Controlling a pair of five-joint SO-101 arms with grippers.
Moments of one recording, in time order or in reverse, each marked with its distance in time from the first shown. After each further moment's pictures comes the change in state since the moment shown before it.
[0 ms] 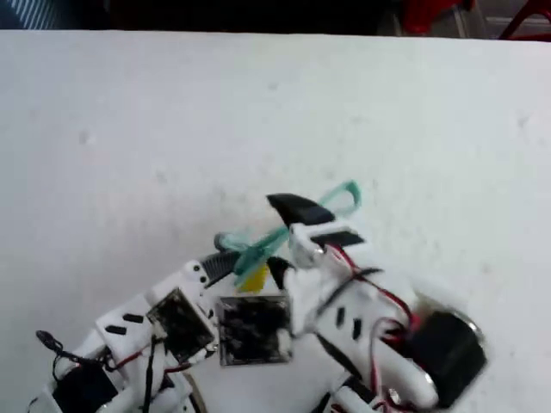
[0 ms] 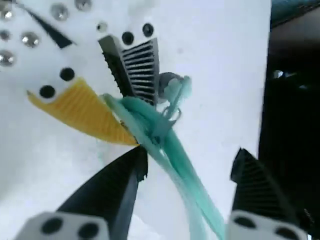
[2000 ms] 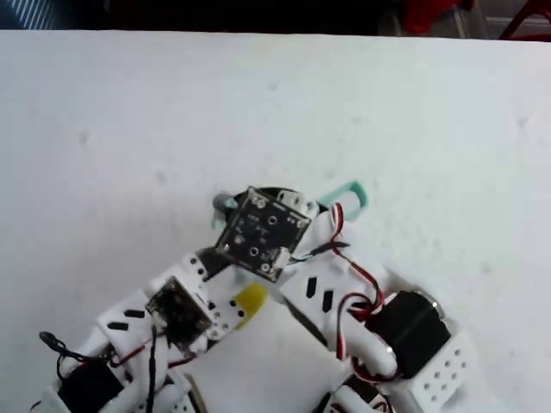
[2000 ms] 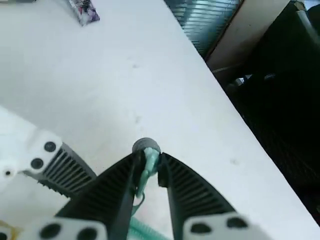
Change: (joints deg) left arm -3.6 0.0 1.6 -3.3 1.9; right arm 1.5 3.8 7.2 -22.7 -32.0
